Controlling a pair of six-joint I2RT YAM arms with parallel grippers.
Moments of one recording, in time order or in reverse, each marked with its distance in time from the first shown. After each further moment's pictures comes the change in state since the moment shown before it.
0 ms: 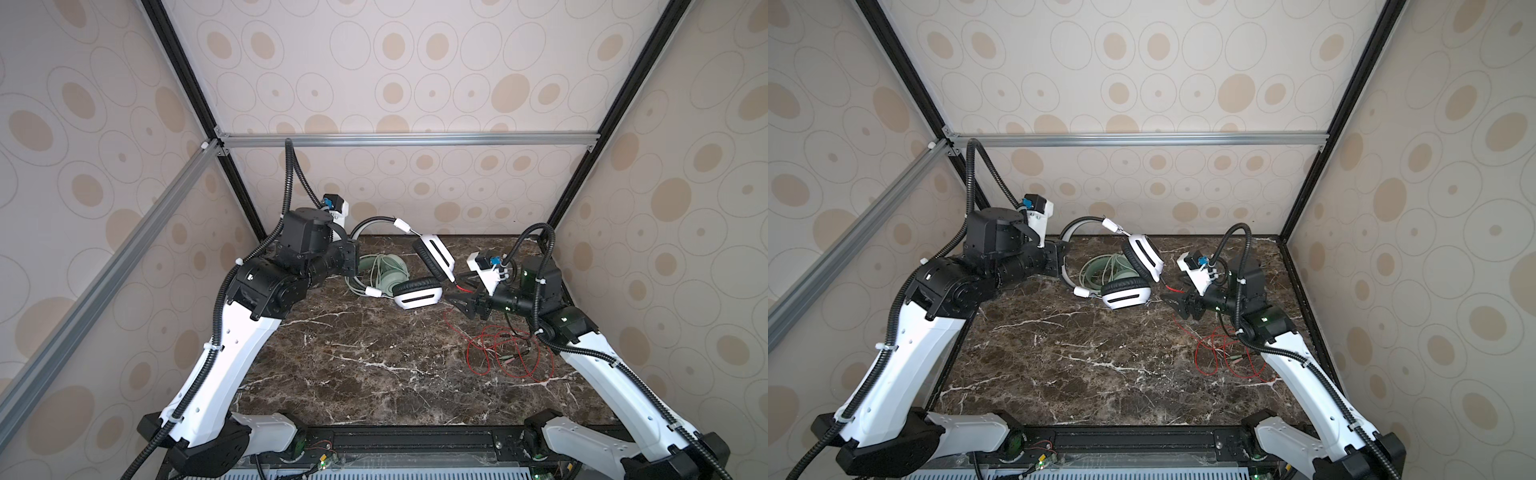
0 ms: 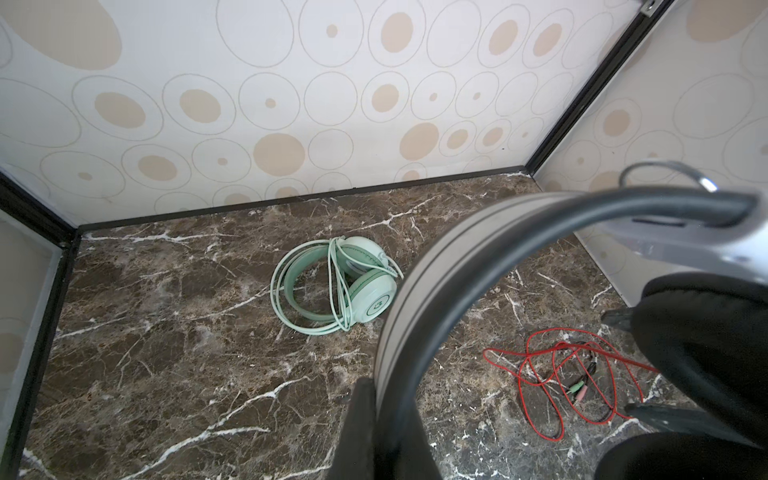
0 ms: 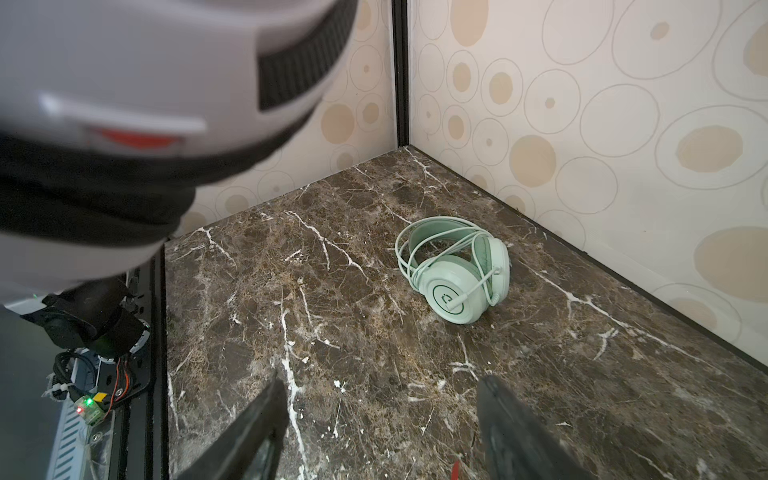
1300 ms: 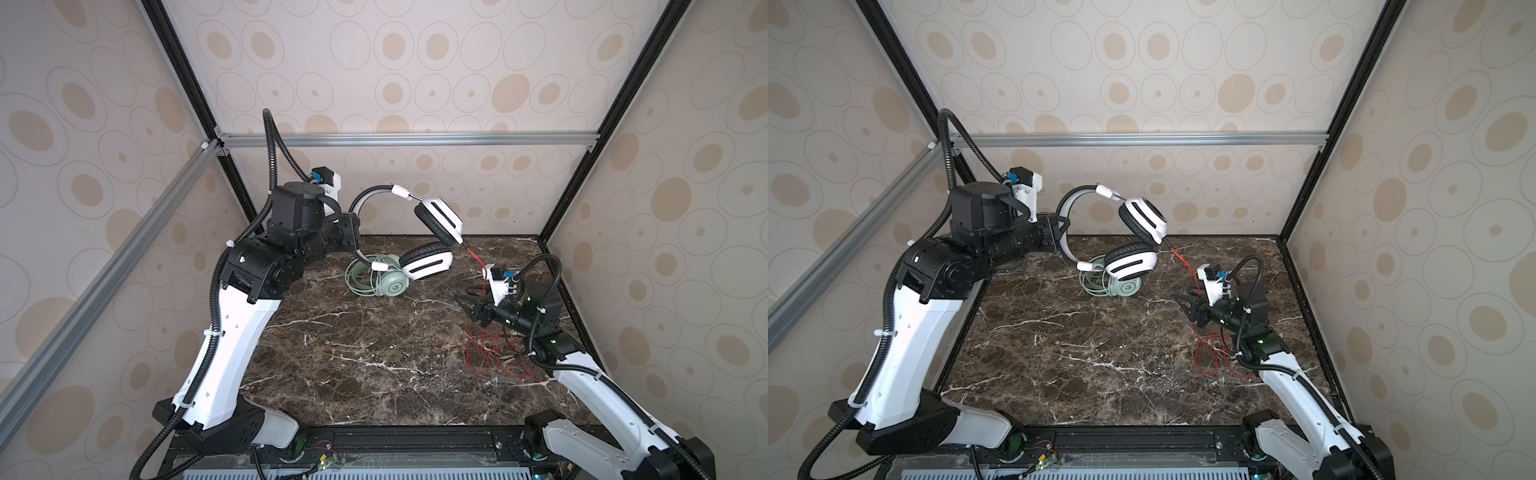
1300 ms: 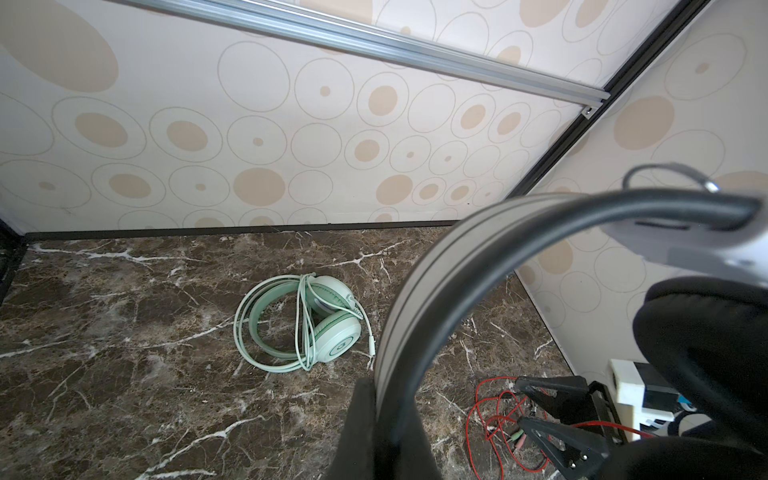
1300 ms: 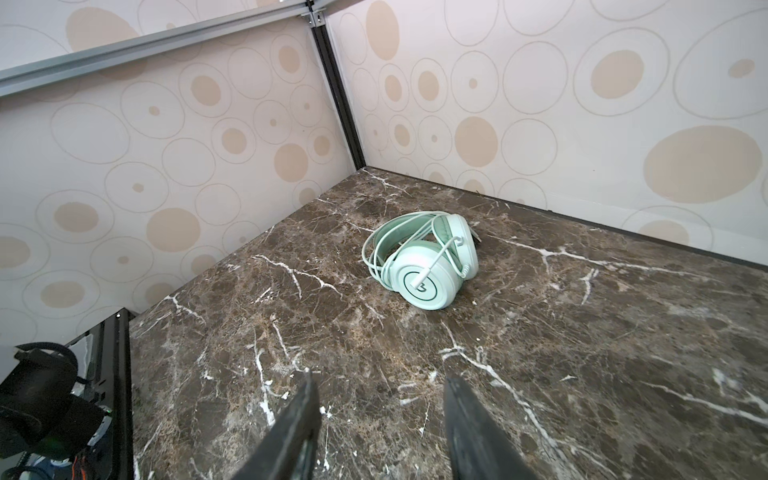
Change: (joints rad) left arm 0.049 0.113 0.236 -0.026 0.072 -0.114; right arm -0.094 -0.077 -0.346 0.399 0.039 0.263
